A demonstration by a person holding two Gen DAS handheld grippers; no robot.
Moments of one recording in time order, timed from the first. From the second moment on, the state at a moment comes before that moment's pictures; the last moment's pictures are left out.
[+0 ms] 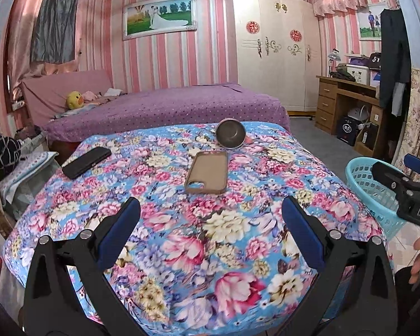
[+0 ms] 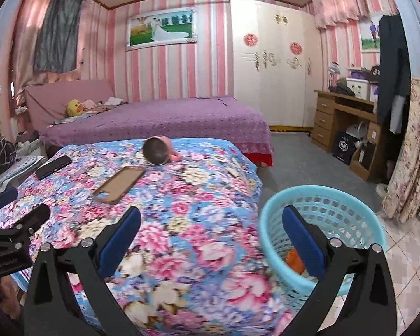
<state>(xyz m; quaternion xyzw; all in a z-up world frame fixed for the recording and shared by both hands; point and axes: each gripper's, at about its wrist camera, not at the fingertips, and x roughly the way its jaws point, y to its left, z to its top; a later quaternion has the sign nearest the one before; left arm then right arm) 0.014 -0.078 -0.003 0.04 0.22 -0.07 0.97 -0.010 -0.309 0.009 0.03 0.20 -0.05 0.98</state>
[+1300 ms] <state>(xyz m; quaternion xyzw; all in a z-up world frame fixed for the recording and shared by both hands) 0.020 -0.055 -0.004 0.02 0.20 -0.05 0.98 -0.010 -0.279 0.015 -0.01 0.16 -0.05 0.98</state>
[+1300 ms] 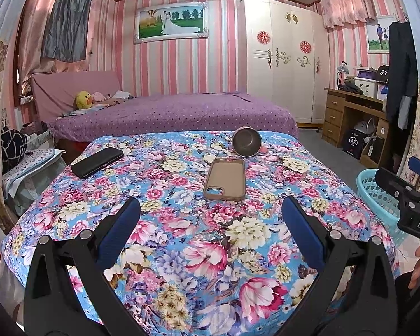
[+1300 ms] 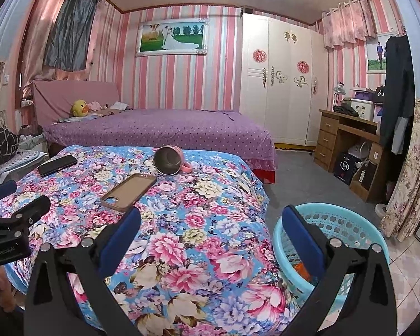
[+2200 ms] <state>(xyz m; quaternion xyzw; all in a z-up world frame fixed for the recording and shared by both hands) 0.020 -0.051 -0.005 0.01 0.20 -0.05 0.98 -0.010 -0.279 0.015 -0.01 0.16 -0.05 0.99</state>
